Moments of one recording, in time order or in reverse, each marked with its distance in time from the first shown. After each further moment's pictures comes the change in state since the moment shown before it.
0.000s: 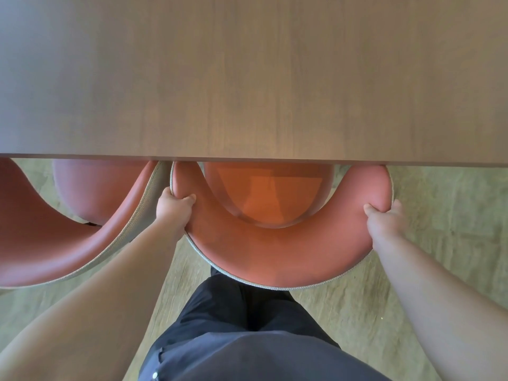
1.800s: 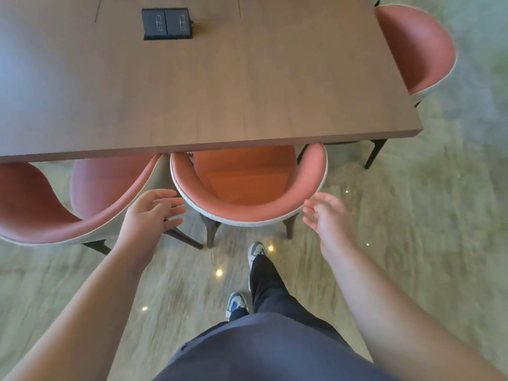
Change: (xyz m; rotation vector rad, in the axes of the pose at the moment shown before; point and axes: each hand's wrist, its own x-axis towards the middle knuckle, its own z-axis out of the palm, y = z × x) left_hand -0.257 -0.044 -0.127 -0.175 -0.198 0.406; right_hand -0.244 0.064 -0.099 0.650 -0.303 -0.139
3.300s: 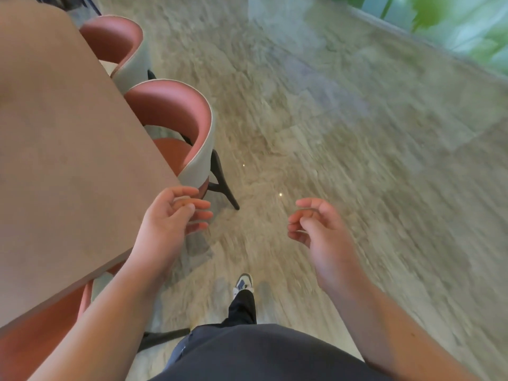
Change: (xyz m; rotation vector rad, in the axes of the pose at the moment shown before) left_hand -0.126 0.211 0.703 0.109 -0.635 0.346; right_hand 0.193 -0.242 -0.510 0.210 0.244 -0.305
